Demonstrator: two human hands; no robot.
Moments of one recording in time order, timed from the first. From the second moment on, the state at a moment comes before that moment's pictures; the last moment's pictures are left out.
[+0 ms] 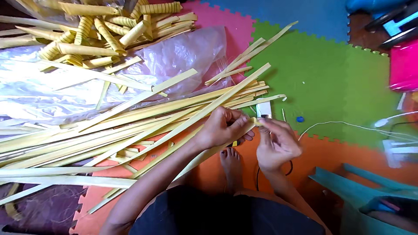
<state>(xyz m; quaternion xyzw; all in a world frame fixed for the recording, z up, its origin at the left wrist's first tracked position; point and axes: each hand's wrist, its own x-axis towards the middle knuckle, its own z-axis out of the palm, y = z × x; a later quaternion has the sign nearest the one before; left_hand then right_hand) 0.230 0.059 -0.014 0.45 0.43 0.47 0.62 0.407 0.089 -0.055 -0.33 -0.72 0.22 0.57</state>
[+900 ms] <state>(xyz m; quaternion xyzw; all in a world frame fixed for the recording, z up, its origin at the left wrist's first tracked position) 0.219 0.059 -0.014 0.46 0.44 0.43 0.63 0.414 0.098 -0.031 -0.28 -0.83 0.25 0.42</state>
